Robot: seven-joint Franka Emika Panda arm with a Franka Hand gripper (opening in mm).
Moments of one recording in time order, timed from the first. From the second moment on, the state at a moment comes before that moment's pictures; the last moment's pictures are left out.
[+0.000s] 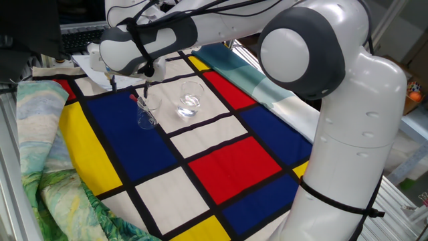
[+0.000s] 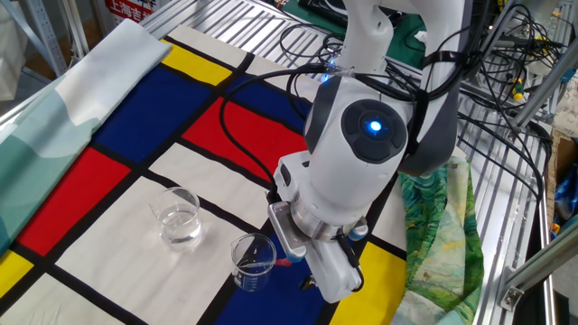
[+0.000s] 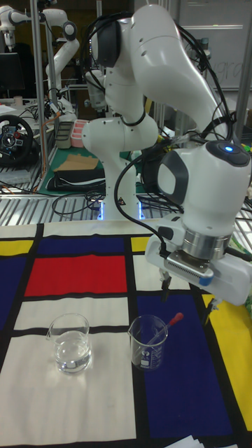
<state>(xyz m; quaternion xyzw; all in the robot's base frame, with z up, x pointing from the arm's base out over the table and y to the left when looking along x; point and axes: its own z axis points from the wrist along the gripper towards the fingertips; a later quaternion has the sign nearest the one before) 0.603 0.138 0.209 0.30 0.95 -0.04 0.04</state>
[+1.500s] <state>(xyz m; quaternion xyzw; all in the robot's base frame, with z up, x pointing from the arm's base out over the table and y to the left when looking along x) 0.602 0.141 0.189 0.32 0.94 -0.09 0.08</state>
